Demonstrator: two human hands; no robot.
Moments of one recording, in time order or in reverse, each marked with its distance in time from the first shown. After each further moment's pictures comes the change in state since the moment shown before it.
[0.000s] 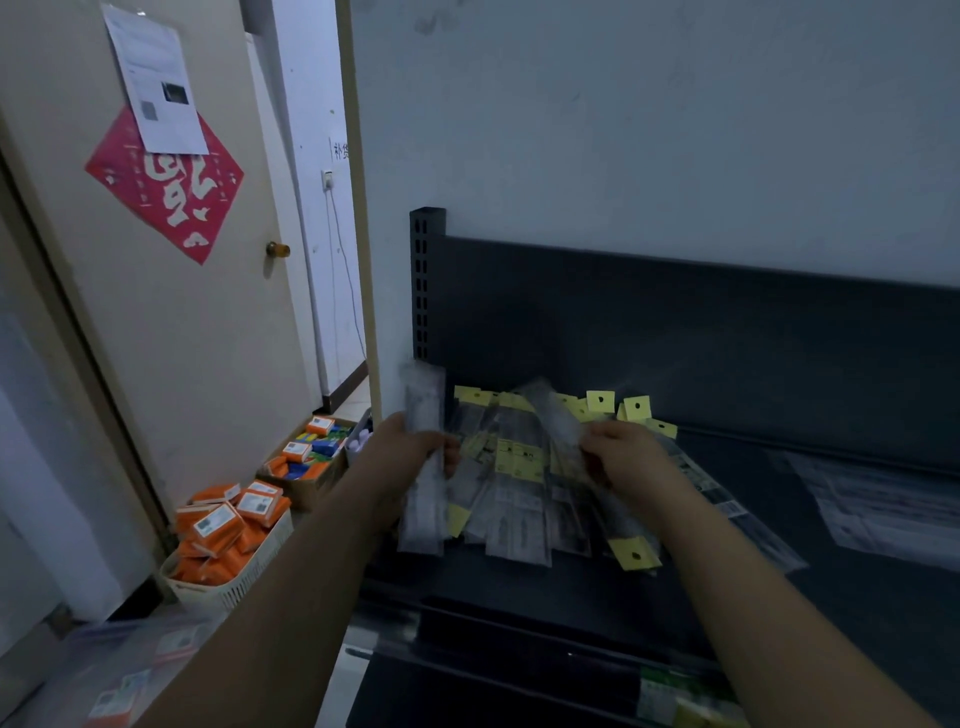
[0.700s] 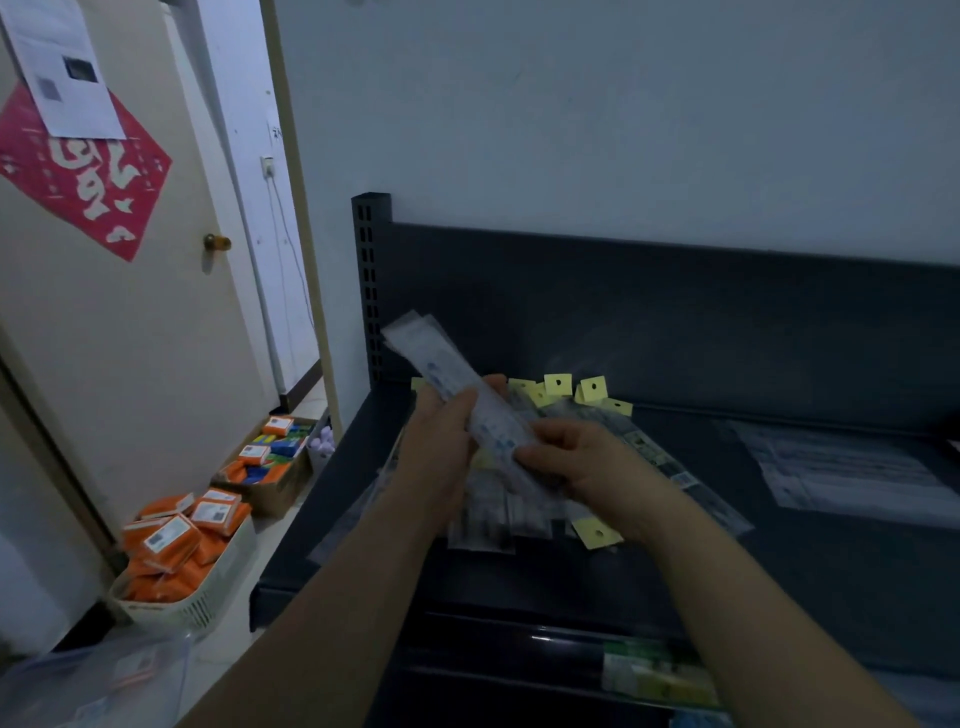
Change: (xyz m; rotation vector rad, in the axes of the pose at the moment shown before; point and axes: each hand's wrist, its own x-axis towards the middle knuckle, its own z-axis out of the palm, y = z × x) left_hand -0.021 -0.001 0.078 -0.342 -0.175 0.221; right_hand -0.037 -0.003 -0.011 0.081 -0.318 -0.077
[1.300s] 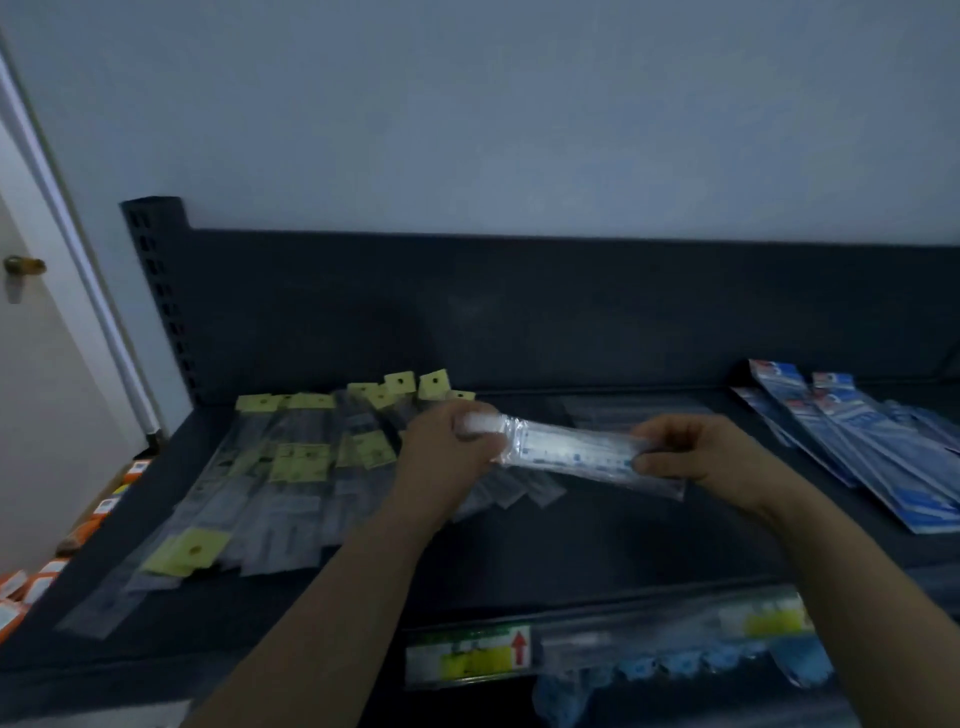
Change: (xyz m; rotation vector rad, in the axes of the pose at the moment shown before) left_hand -0.020 -0.070 0.132 0.559 -0.224 0.106; right_hand -0.126 0.063 -0.225 -0.210 0.448 0.029
